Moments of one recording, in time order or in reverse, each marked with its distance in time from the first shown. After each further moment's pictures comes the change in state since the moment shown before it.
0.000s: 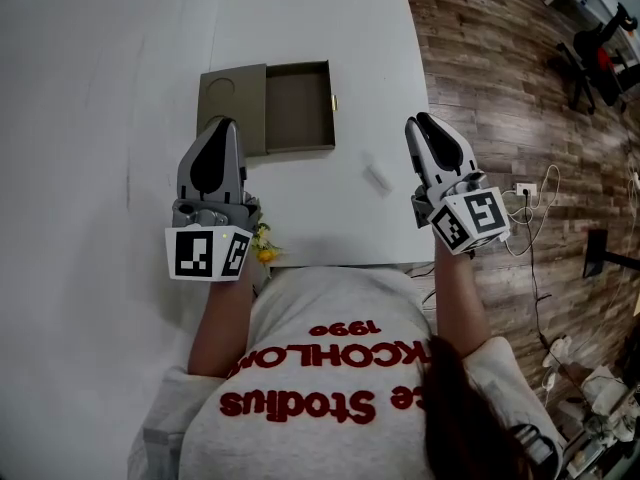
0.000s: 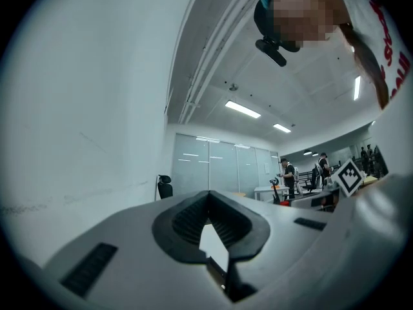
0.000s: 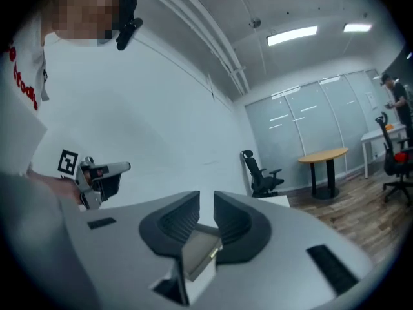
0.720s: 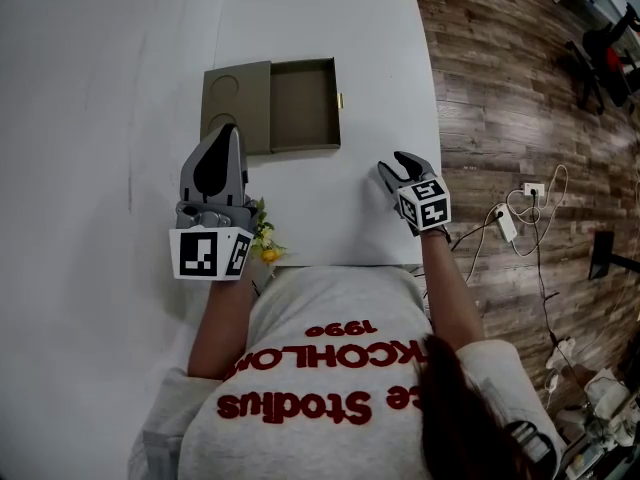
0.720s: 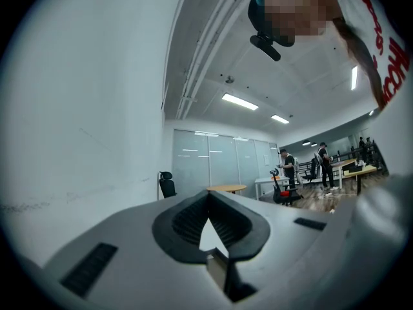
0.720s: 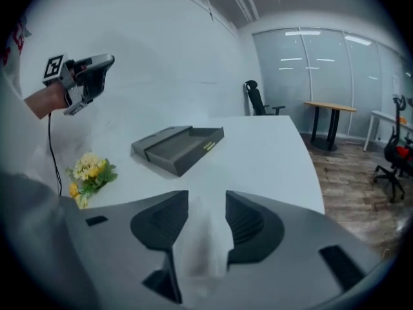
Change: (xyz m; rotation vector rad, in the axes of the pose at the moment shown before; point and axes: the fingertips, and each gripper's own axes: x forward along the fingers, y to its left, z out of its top) left arm -0.002 0.004 -0.020 0.054 0.054 -0.001; right arm 0.007 -0.027 -0.256 -0.007 0.610 0.028
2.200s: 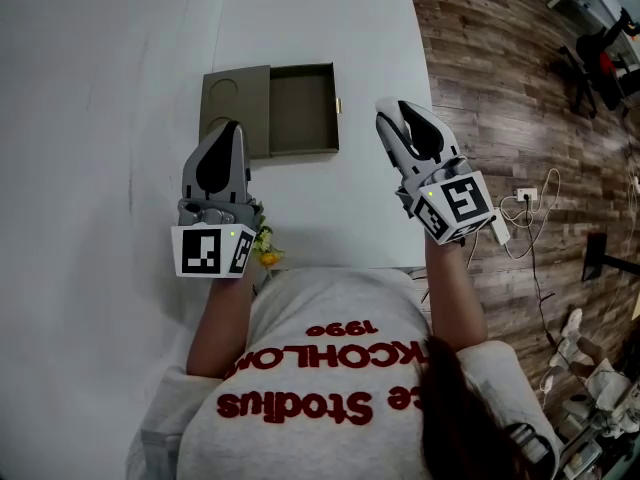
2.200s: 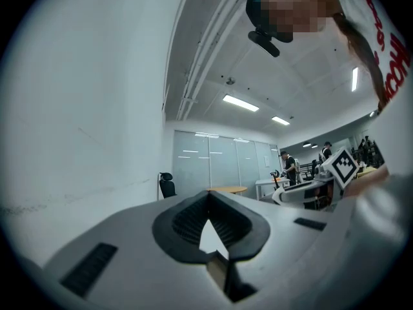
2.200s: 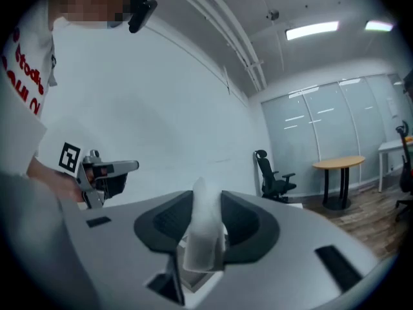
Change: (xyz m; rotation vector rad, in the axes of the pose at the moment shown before) left arm 0.006 0.004 0.002 -0.006 -0.015 0.002; right arm -0.111 0.057 0.229 -0.116 -0.563 0.041
